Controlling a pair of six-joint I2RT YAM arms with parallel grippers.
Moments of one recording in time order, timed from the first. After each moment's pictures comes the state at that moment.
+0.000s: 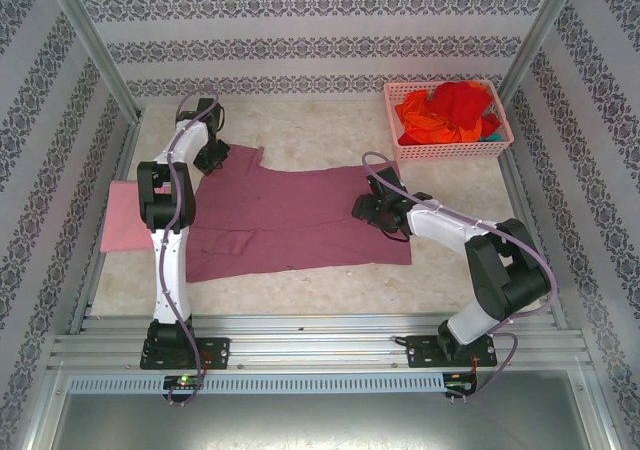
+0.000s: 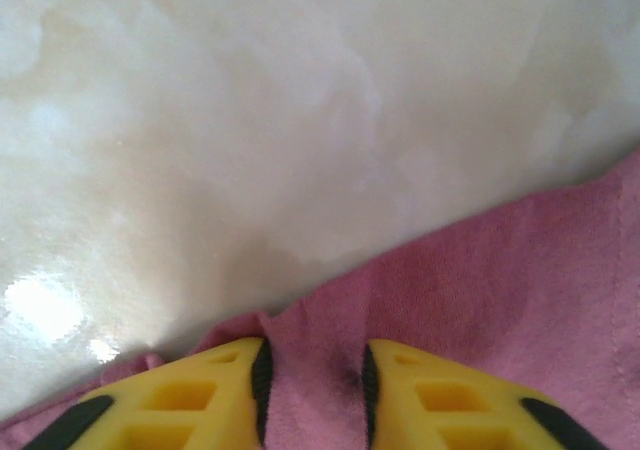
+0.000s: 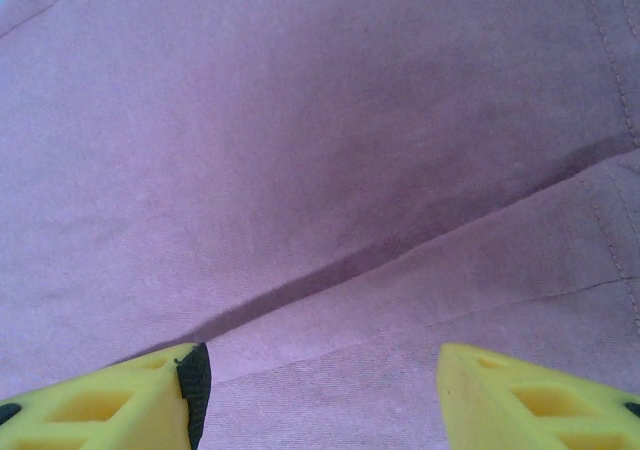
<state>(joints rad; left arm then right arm) 0.03 2.45 2.13 -1.03 -0.13 -0.92 0.46 1.59 0.89 -0.32 0.02 0.81</state>
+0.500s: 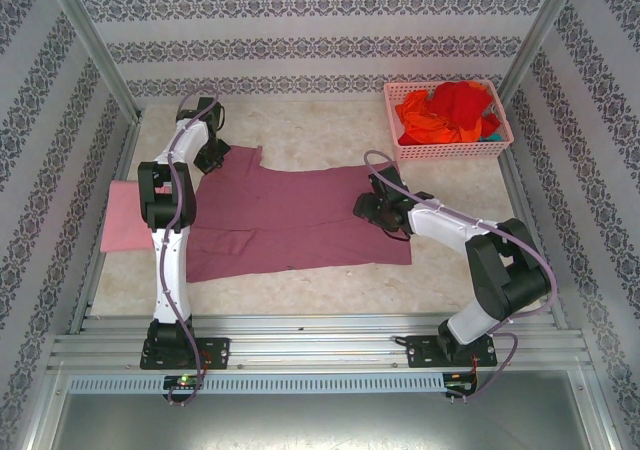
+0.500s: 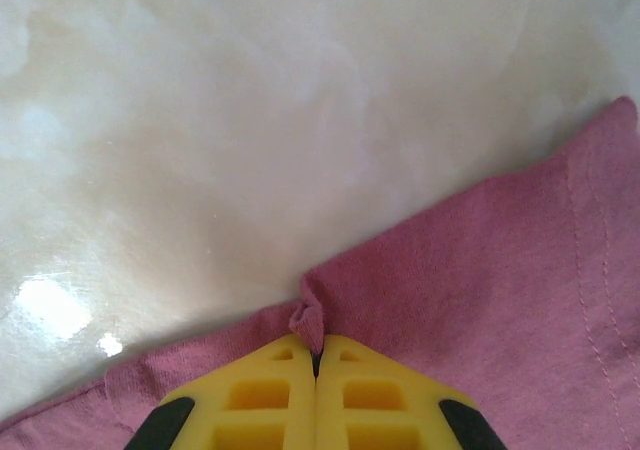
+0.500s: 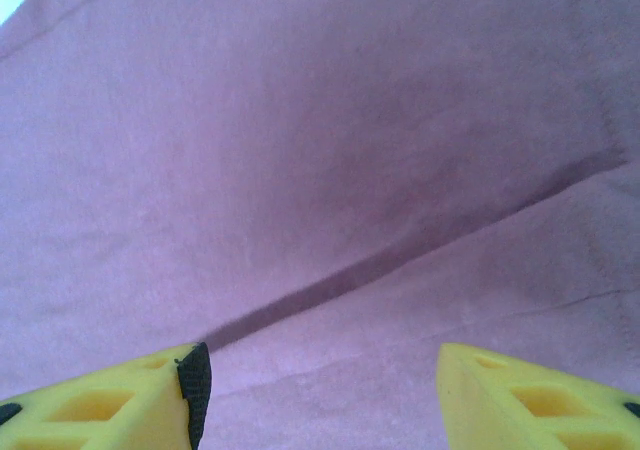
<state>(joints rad) 0.03 2.46 2.16 -1.05 -0.12 -0.89 0.43 1.59 0.90 -0.31 0.02 0.81</state>
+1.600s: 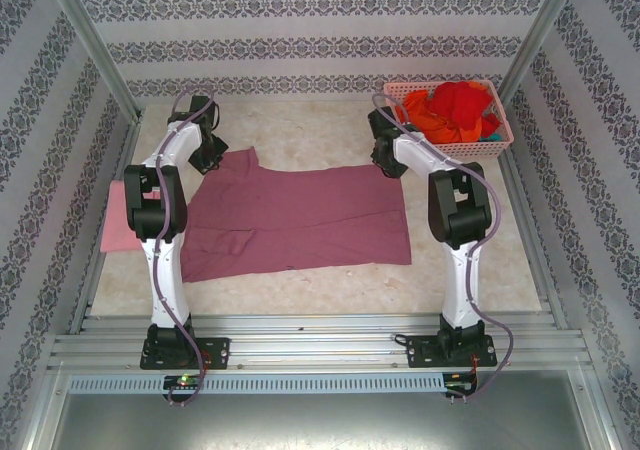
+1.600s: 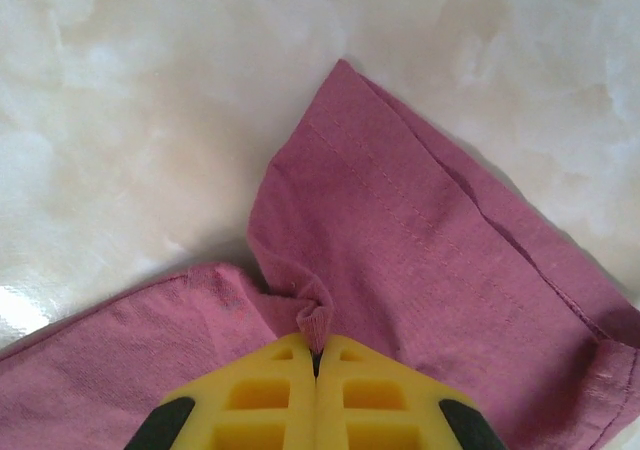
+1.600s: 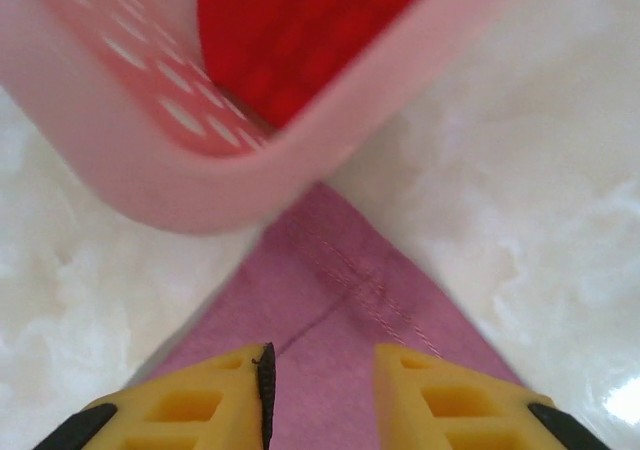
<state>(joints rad) 0.03 2.25 1.92 -0.93 -0.06 -0.87 0.26 2.21 1.75 -0.73 0.27 0.96</state>
